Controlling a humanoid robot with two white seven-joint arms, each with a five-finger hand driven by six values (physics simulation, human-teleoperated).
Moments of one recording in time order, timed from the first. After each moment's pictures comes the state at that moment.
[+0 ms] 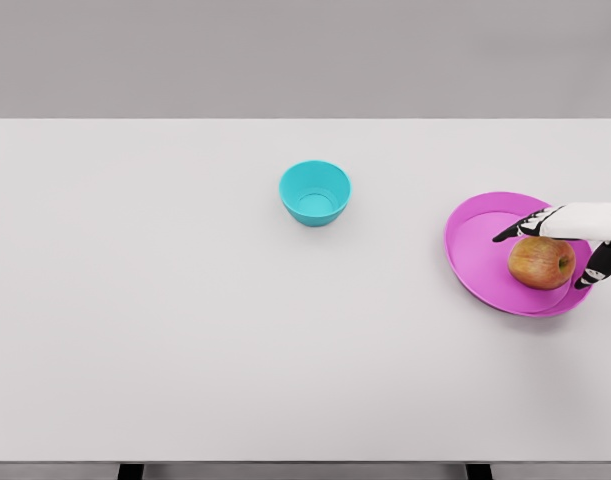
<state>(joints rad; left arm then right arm) 0.01 0.00 -0.04 -0.10 0.68 0.22 -0.34 -1.17 -1.16 1.55 -1.29 -0.08 -0.61 0.44</state>
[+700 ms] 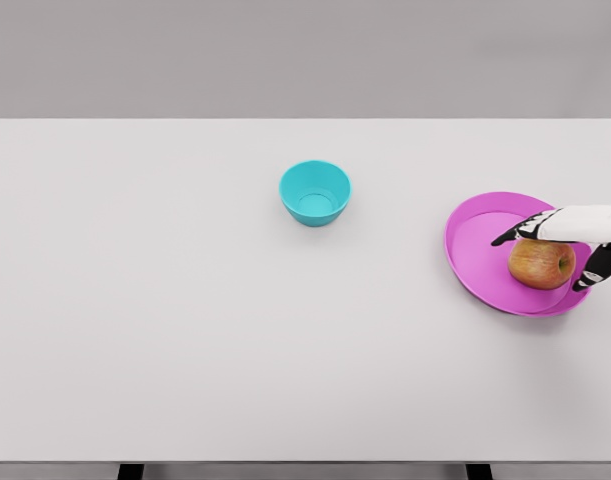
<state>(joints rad) 0.01 0.00 -0.04 -0.10 0.68 0.22 -0.34 -1.17 -1.15 1.55 -1.29 -0.08 -0.61 0.45</state>
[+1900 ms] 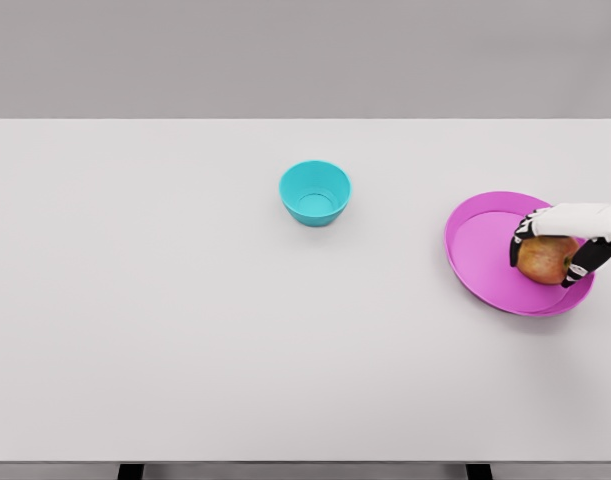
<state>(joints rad) 0.01 0.00 -0.04 -0.10 0.68 0.22 -0.34 -1.15 -1.09 1.54 -1.22 -0.12 -0.60 0.45</state>
